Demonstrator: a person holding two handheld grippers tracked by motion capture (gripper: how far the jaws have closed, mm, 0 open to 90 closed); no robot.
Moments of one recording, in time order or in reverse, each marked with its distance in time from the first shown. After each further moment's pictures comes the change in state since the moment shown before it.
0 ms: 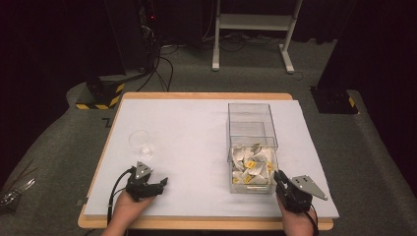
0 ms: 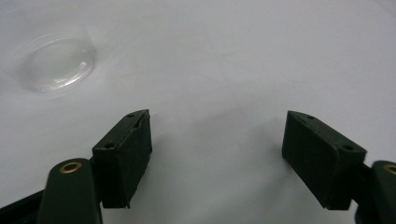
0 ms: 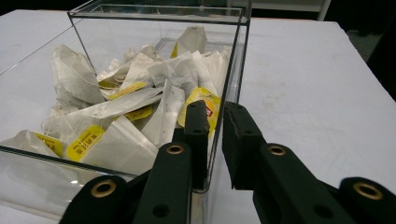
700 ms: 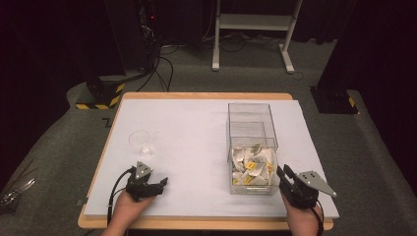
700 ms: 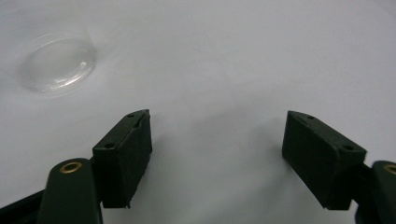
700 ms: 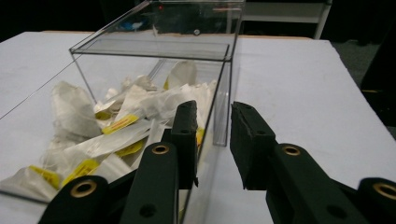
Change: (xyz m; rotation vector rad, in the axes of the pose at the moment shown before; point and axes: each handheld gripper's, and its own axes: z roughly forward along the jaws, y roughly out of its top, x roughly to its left) left arm 0.000 0.000 0.000 -0.001 0.001 0.000; right arm -0.012 0.018 -0.005 -0.040 0.013 0.019
